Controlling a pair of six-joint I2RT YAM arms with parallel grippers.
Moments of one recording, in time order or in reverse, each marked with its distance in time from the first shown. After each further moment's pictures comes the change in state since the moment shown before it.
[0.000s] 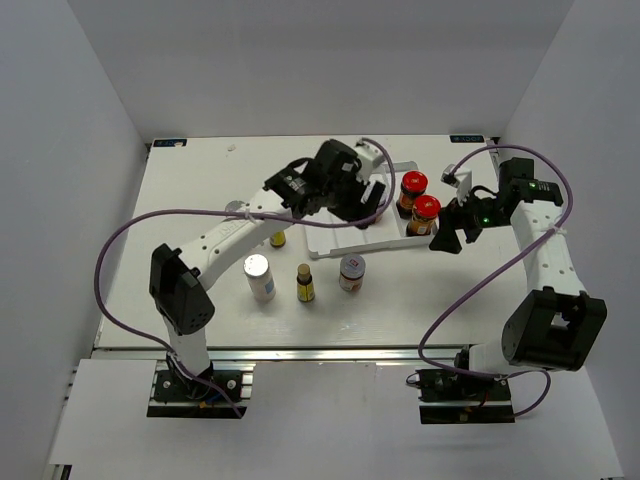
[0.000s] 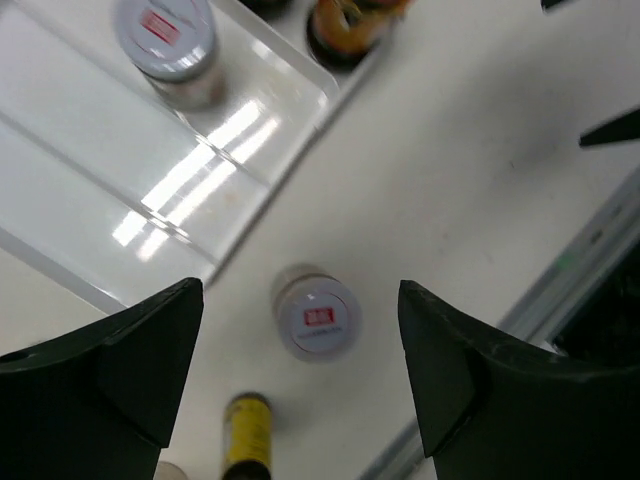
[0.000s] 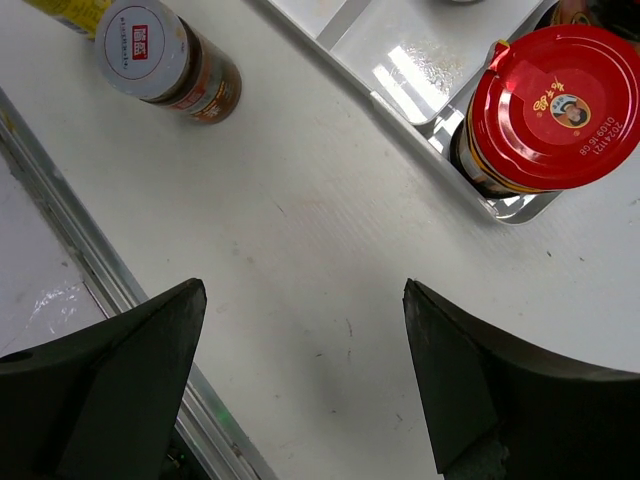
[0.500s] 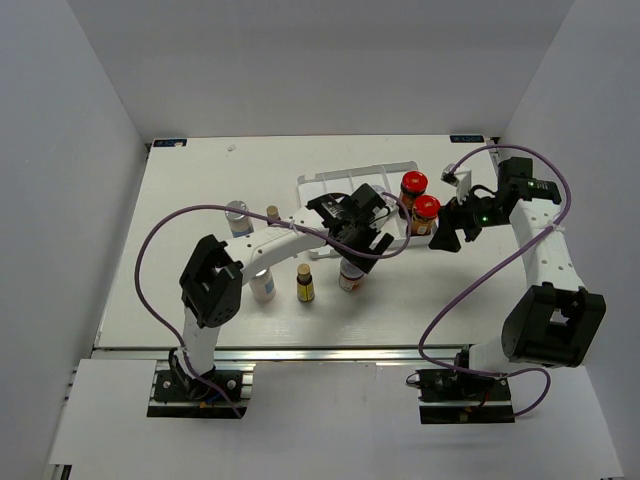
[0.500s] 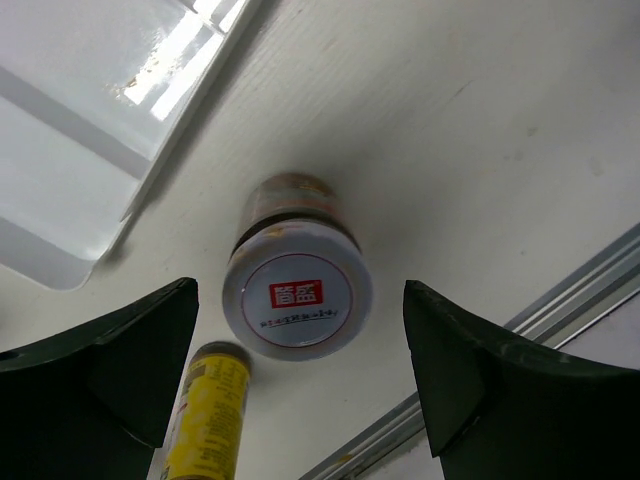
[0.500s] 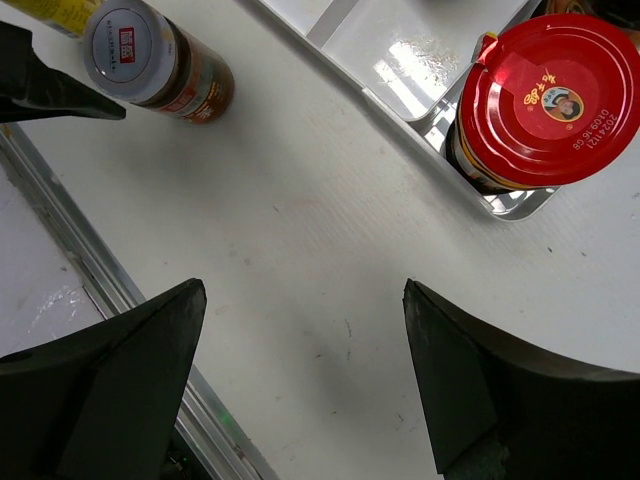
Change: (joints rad) left arm -0.123 0.151 -0.093 -0.137 -0.067 -0.020; right arm 0.000 0.021 0.001 0.017 0.010 0.027
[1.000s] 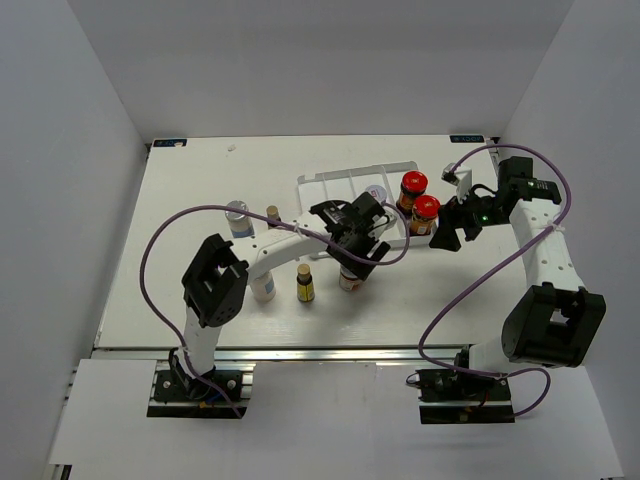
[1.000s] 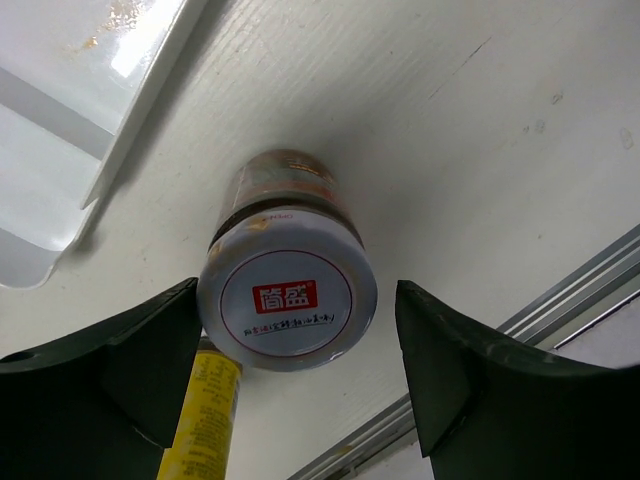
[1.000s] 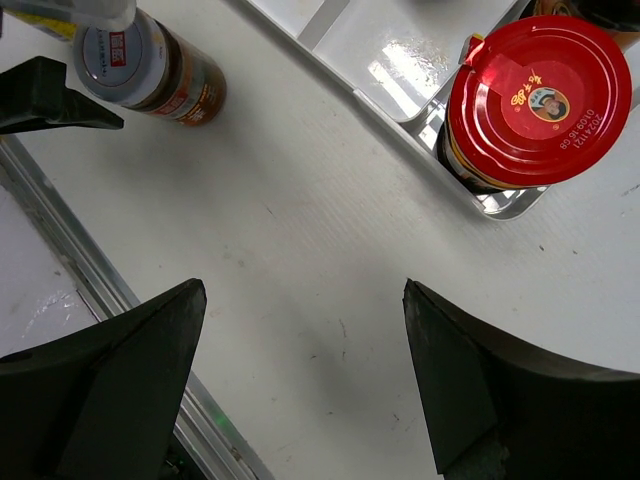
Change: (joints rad) left arm -0.003 0.012 -0.053 -0.002 0.002 -0.003; right arm 0.000 0.000 0.000 0.018 0.010 0.012
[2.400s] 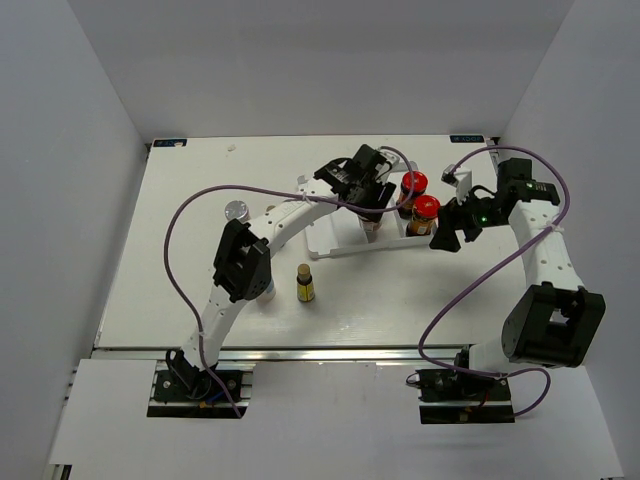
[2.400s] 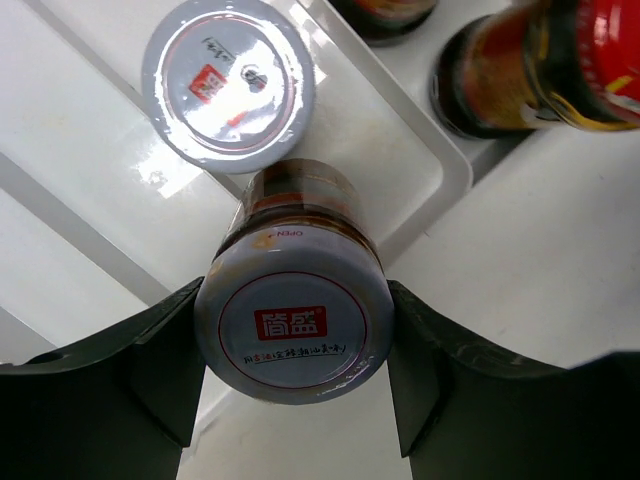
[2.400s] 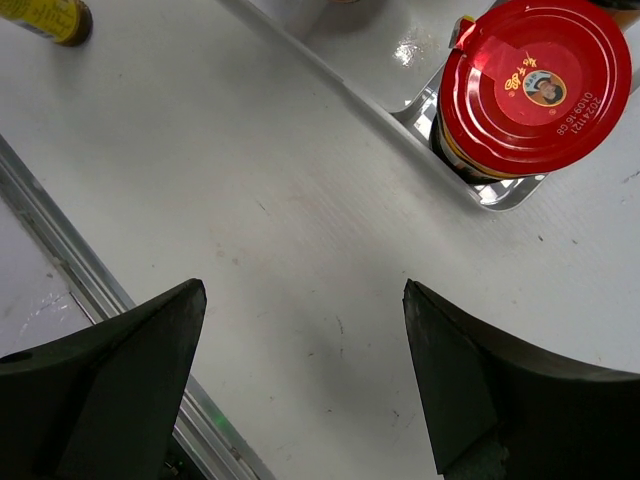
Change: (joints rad) left arm 0.130 0.311 0.524 0.038 -0.043 -0.010; right arm 0.000 -0.002 -0.016 0.026 0.023 0.018
